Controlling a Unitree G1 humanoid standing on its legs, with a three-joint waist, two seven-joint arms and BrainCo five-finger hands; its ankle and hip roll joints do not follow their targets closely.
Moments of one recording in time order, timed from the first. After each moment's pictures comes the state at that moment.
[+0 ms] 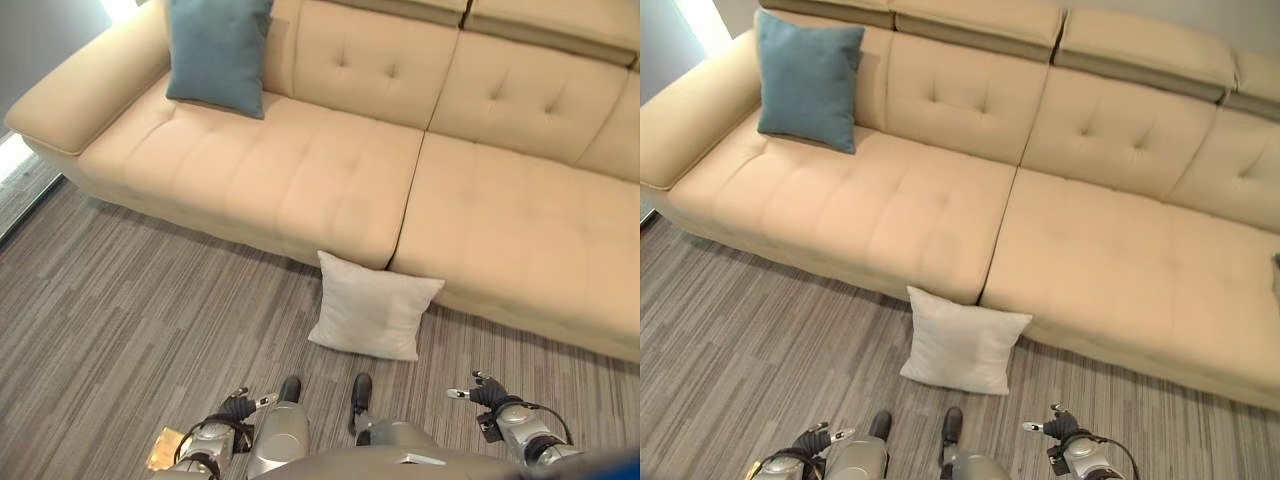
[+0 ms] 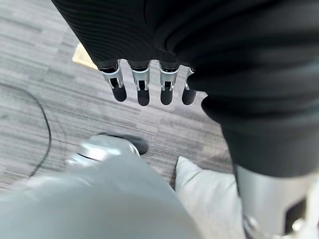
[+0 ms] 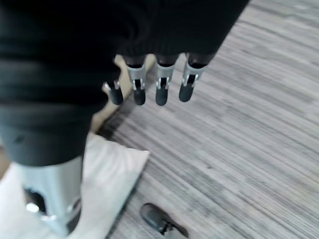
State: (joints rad) left arm -0.10 0.22 -0.03 1.27 -0.11 -0.07 0.01; right arm -0.15 -0.30 0.20 1.26 0.00 -0.05 -0.07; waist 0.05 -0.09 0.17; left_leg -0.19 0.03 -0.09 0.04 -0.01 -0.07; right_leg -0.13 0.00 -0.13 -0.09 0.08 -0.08
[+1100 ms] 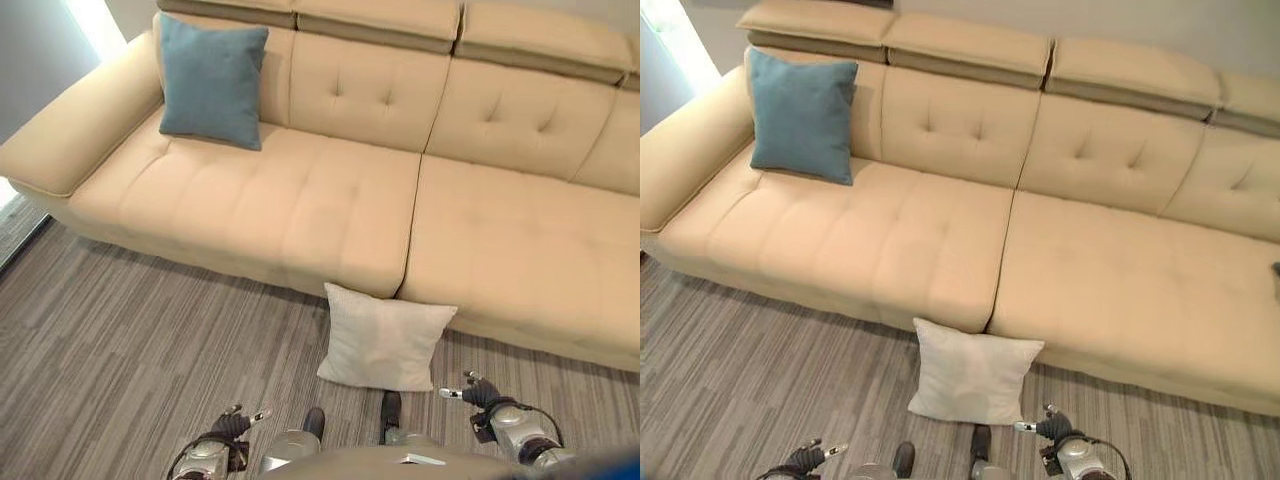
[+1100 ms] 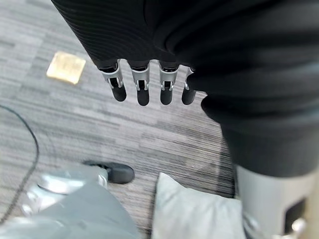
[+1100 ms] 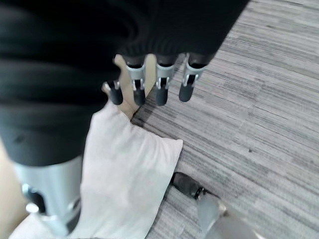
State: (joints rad) left arm -0.03 0.23 0.01 1.20 -0.14 -0.07 0.01; right arm -0.13 -0.27 0.20 1.19 0.01 -0.05 -0.06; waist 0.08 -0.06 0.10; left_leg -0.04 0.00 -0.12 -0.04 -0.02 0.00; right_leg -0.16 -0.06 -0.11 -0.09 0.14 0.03
